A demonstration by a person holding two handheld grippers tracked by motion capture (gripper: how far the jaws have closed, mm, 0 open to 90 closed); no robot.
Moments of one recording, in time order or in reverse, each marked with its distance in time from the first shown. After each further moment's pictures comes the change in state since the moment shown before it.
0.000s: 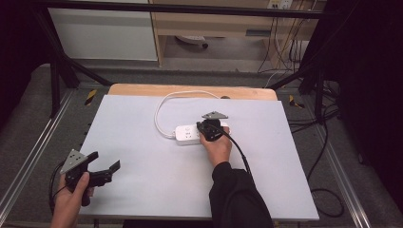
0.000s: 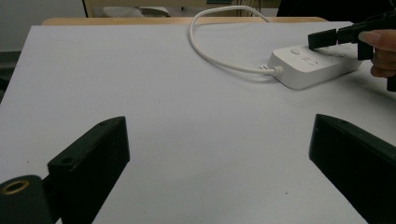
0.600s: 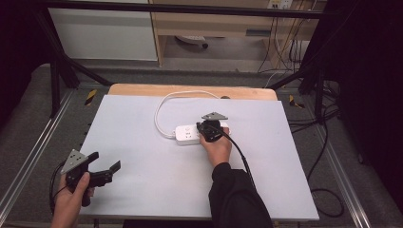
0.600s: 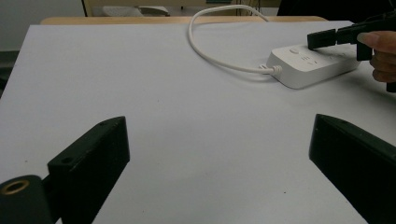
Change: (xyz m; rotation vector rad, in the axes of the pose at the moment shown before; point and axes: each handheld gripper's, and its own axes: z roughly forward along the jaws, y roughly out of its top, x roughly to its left) left arm -0.001 0.000 0.000 0.000 -0.001 0.000; right arm 0.002 -0.002 0.000 -0.010 -0.008 -0.015
